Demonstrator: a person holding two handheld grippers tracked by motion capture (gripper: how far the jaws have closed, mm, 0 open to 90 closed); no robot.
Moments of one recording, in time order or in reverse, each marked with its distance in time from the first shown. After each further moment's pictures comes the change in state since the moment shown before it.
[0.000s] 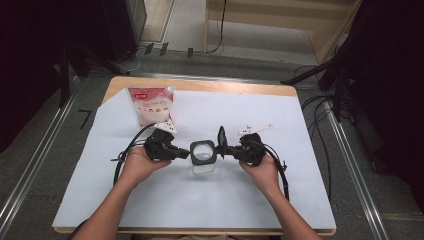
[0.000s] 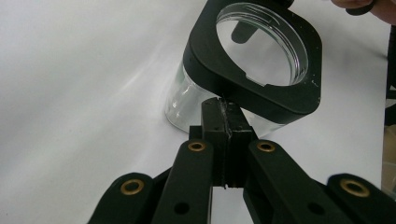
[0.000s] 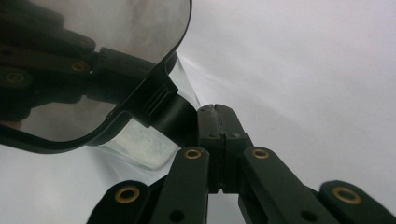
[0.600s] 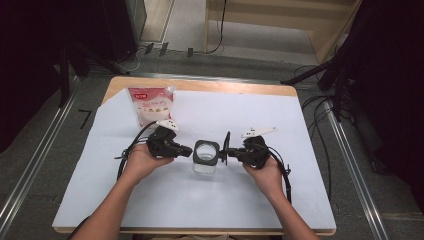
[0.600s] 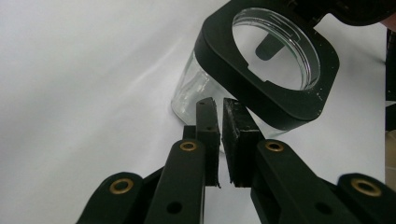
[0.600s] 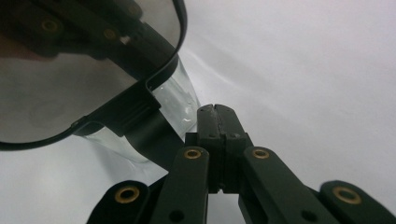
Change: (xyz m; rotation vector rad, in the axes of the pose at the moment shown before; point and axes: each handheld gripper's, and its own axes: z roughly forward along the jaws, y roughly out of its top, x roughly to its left) left arm 0.008 0.005 0.001 -0.025 -0.019 0.014; right arm -0.001 -0.009 -0.010 0.004 -0.031 0.008
